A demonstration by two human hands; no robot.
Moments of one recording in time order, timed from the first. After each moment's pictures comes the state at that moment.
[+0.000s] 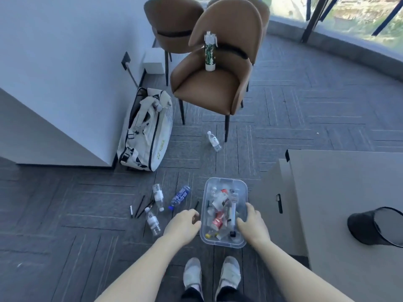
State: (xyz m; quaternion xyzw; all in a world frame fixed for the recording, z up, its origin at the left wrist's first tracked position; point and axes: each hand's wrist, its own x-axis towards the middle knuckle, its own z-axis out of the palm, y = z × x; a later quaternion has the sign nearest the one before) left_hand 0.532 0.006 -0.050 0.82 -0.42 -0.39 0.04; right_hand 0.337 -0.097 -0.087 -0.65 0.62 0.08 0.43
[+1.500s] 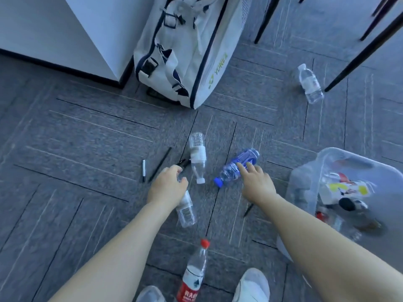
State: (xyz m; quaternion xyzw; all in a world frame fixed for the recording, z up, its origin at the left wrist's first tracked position) left_hand 0.875 0.108 -0.570 0.90 -0.22 -0.33 0.15; right_hand 0.705 -0.074 -0.612 -0.88 0.33 0.31 0.11
